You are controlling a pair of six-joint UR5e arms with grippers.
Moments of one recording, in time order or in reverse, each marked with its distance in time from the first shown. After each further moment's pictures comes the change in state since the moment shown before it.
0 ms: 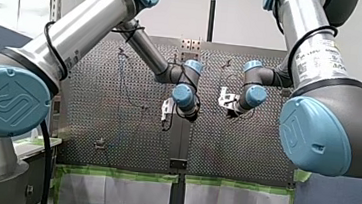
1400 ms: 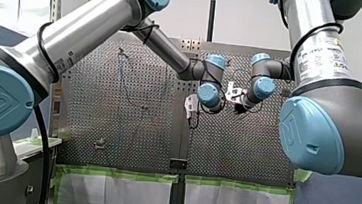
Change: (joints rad) left arm -0.141 -0.080 0.194 0.060 -0.115 -0.082; right arm -0.049 -0.059 0.006 0.086 -0.019 -0.018
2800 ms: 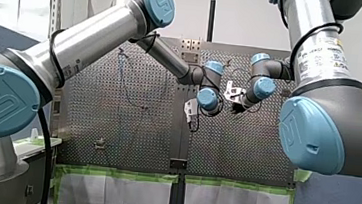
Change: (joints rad) left arm 0.046 -0.085 0.121 -0.039 0.028 -0.066; right arm 0.003 0.000 0.001 -0.005 -0.051 0.006
